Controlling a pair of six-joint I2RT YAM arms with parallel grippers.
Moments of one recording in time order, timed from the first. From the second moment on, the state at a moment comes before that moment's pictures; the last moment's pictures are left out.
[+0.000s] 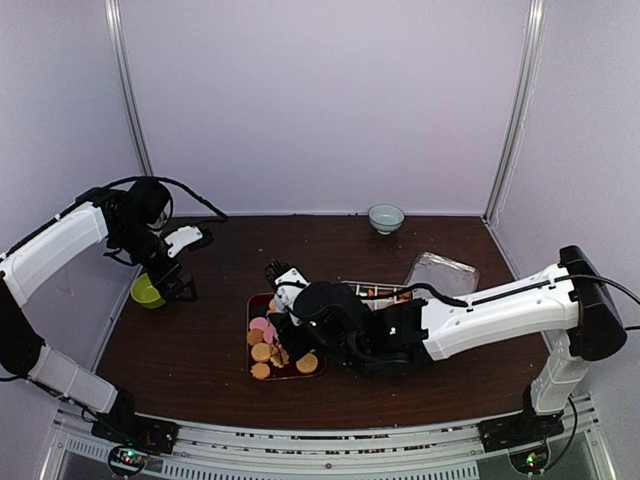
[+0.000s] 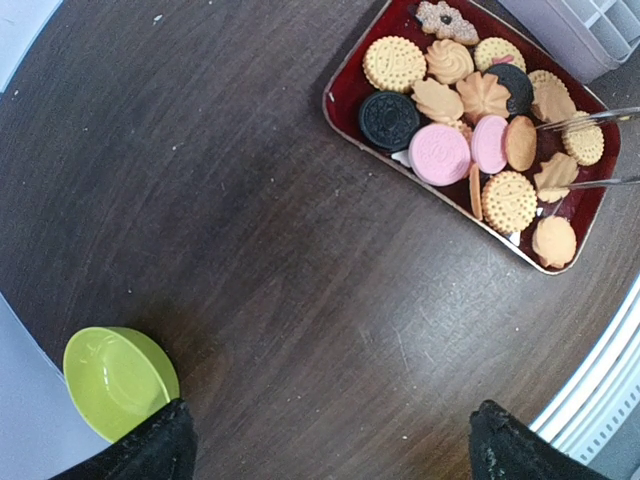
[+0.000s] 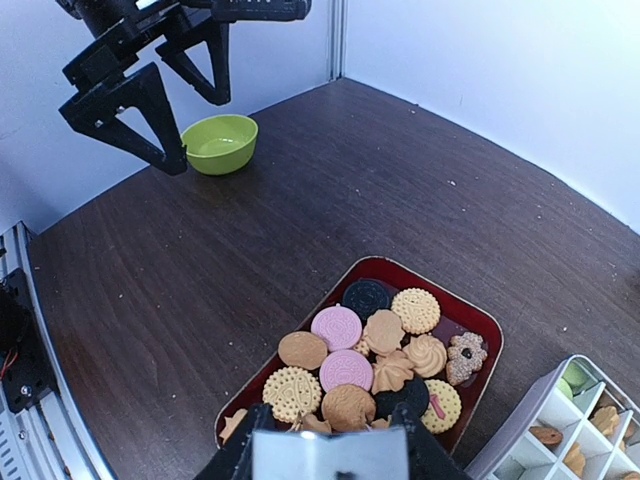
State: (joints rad) left arm -0.29 1.37 1.26 -1.12 0.18 0.56; right arm 1.35 1.76 1.25 0.04 0.53 0.25
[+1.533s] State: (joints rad) left arm -0.29 1.37 1.26 -1.13 0.18 0.56; right arm 1.06 1.17 0.93 -0.09 0.63 0.26
